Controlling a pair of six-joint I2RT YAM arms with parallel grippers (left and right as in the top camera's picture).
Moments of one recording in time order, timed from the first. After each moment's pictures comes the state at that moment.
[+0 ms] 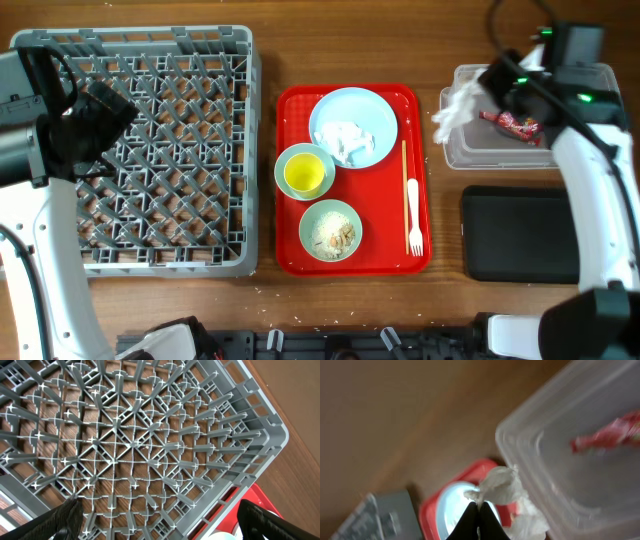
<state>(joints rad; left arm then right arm) 0.26 1.38 1.58 -1.23 -0.05 -0.63 -0.11 1.52 1.38 -0.66 -0.24 0.70</state>
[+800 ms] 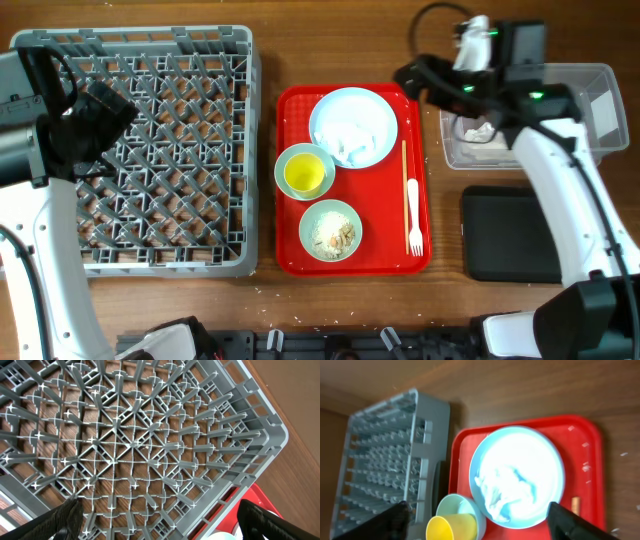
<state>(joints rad) 0.26 1.38 1.58 -1.23 -0.05 -0.63 0.14 1.58 1.38 -0.65 -0.45 0.40</state>
